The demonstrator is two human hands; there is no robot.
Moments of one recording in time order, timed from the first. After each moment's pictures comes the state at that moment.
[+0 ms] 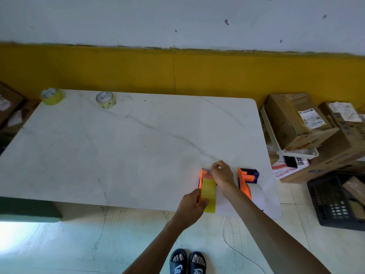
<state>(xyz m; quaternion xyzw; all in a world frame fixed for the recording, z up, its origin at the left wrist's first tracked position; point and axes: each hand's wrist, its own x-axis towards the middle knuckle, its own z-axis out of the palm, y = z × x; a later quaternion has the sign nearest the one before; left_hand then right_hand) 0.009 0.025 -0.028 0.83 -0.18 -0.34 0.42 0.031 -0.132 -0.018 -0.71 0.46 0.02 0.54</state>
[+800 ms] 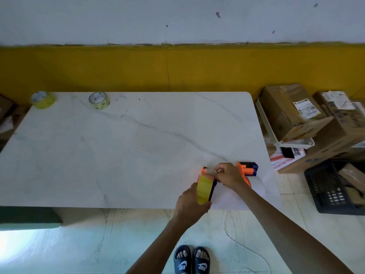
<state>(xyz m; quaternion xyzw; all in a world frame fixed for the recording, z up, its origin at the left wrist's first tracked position) 0.008 0.025 -0.019 0.88 -0.17 -0.31 0.30 0.007 -0.158 -0.027 -0.81 0.34 0.11 0.46</state>
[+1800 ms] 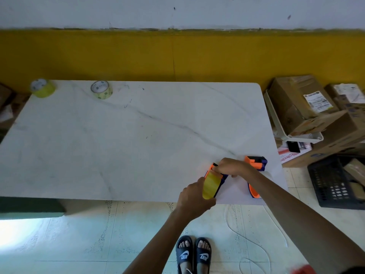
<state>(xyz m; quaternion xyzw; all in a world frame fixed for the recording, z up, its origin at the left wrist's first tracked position) 0.023 0.038 -0.015 0.87 -0.22 -0.35 0.27 0.048 -0.157 -0.021 -0.82 0.29 0.39 0.31</state>
